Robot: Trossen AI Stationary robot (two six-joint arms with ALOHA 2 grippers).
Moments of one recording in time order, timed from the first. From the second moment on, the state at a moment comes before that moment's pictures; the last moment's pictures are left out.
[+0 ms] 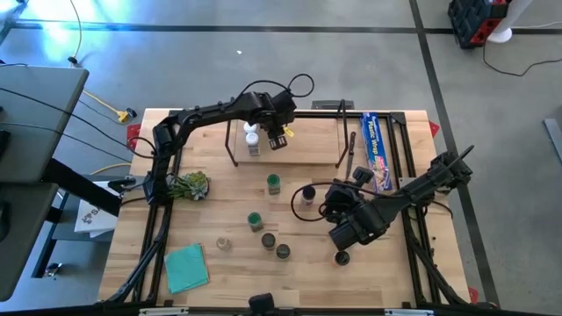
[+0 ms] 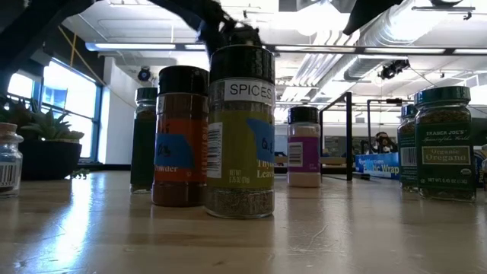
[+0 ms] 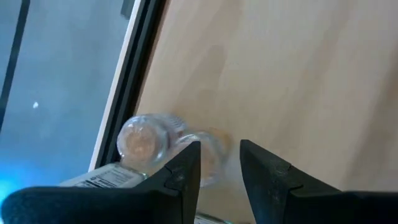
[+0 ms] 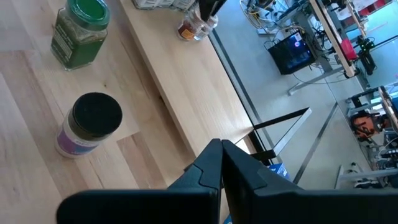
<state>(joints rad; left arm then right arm) 0.43 2.04 1.84 -0.97 -0.19 0.21 0.52 1.71 1.52 -1.56 0.99 0.93</state>
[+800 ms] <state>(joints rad) -0.22 0.92 0.88 -0.74 -0.21 -0.37 0.50 1.71 1.52 -1.55 1.08 0.86</state>
